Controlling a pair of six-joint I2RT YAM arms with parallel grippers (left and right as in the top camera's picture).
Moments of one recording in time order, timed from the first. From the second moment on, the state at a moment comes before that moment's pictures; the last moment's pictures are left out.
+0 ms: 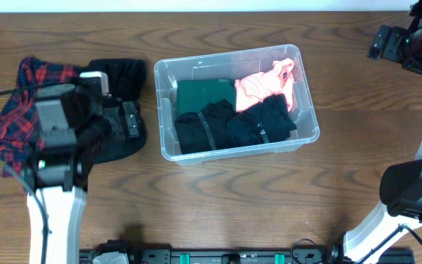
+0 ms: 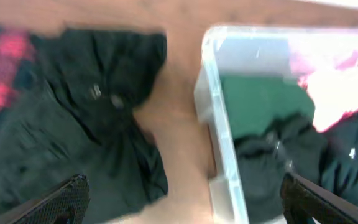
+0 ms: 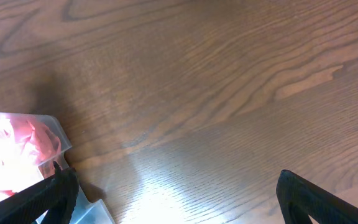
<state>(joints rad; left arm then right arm) 0.10 1.11 1.08 -0.80 0.24 -0.05 -0.23 1.94 2.12 -1.31 0.05 0.18</state>
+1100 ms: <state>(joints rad) 0.06 1.68 1.07 -0.77 0.06 0.01 -0.23 1.94 2.12 -1.31 0.05 0.18</state>
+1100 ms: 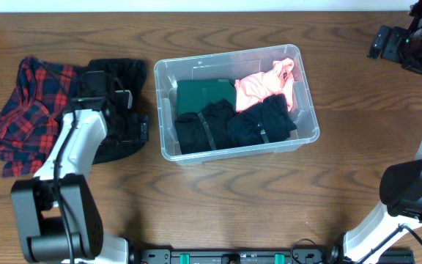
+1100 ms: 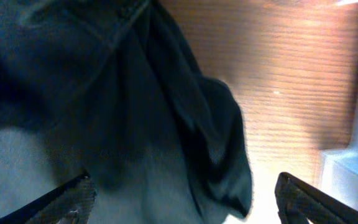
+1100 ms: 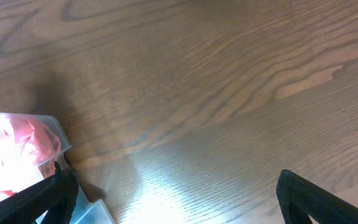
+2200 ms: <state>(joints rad) 0.04 1.61 1.13 -0.85 -0.28 -0.07 -0.23 1.94 2.12 -1.31 0.05 0.18</state>
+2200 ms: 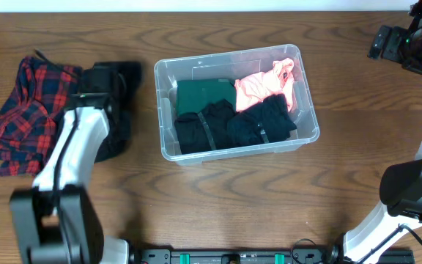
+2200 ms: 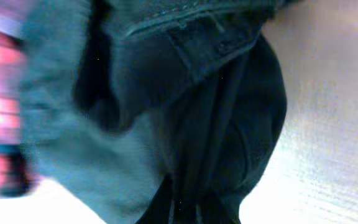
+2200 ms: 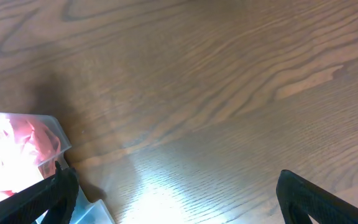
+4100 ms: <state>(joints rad) -0.66 1.30 1.22 -0.41 -0.48 -0.04 -0.23 1.94 2.12 -1.31 0.05 0.18</state>
